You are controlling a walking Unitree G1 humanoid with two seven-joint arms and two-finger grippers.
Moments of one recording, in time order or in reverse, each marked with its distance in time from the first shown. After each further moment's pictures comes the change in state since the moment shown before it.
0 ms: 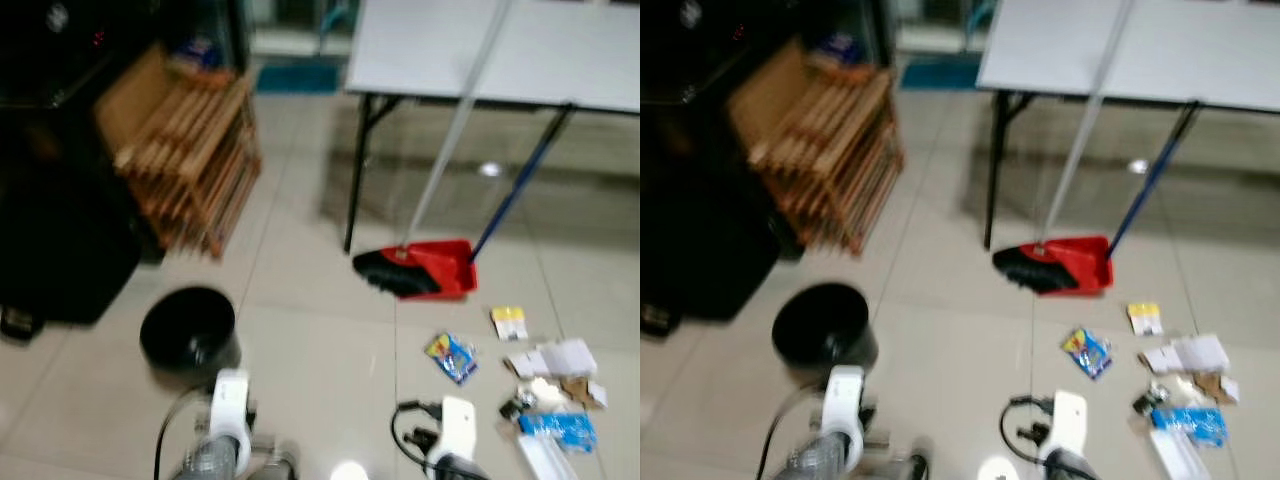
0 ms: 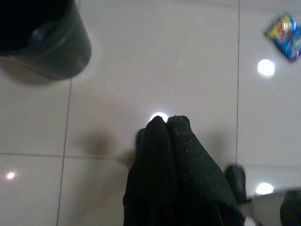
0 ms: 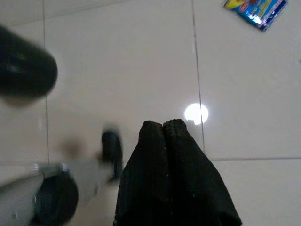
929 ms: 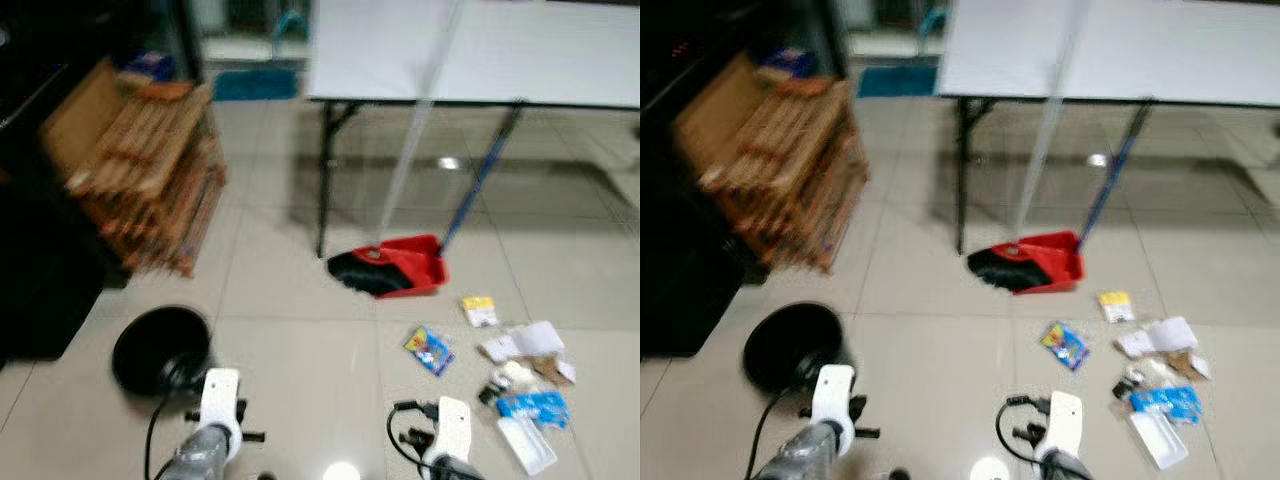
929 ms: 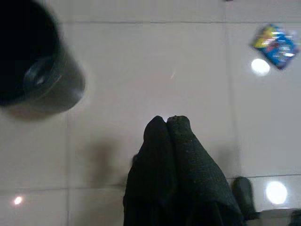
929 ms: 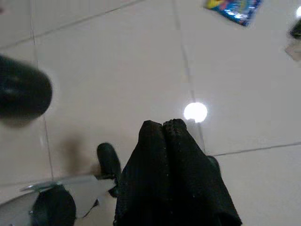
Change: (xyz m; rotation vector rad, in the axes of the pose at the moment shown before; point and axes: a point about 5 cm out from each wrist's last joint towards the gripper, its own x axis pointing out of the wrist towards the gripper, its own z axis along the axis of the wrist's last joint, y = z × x) left arm 0.000 0.009 0.009 0.003 -0.031 0.031; right arm -0.001 0.002 -0.005 0.009 0.016 0.009
